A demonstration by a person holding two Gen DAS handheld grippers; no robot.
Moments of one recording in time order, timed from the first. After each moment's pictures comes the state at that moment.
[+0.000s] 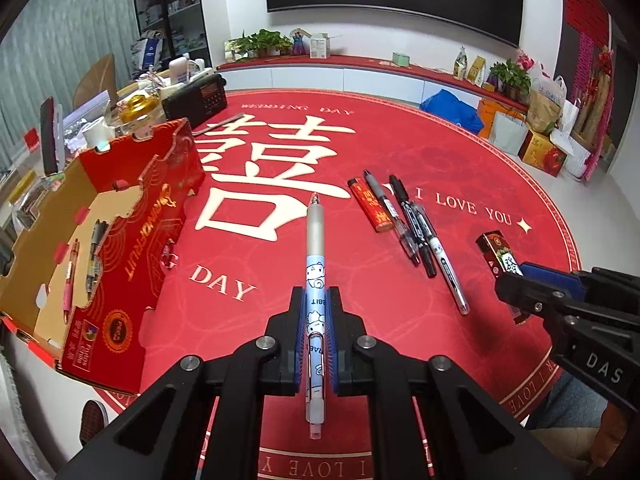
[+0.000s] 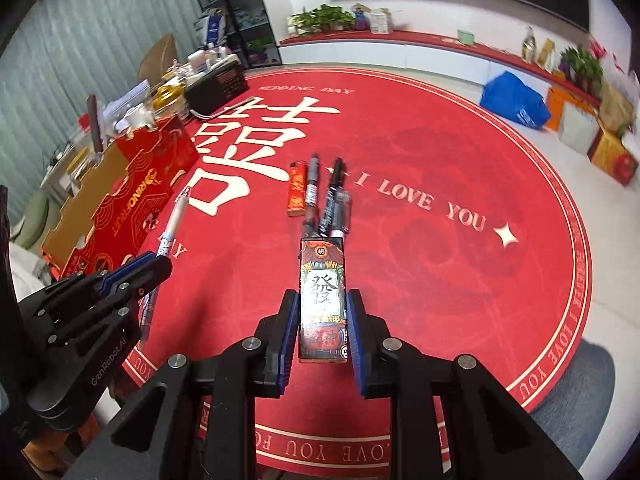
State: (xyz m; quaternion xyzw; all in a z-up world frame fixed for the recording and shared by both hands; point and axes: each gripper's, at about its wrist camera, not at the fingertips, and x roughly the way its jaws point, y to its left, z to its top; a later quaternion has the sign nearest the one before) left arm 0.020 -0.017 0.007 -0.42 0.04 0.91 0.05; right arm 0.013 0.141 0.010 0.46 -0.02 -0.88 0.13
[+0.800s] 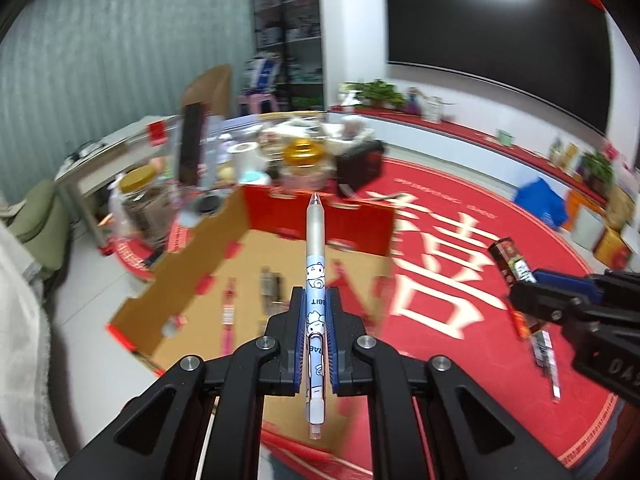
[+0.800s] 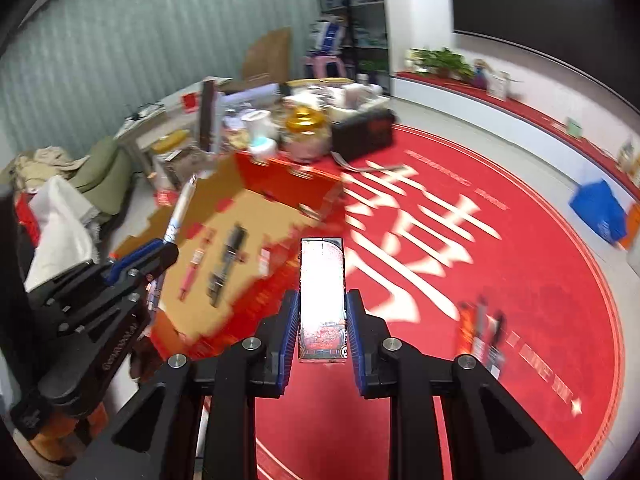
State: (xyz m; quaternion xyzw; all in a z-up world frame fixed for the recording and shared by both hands) left arm 0.010 -0.190 0.080 -0.34 -0.02 0.93 -0.13; right arm -0.042 -0.042 0.084 0.40 0.06 -0.86 0.30
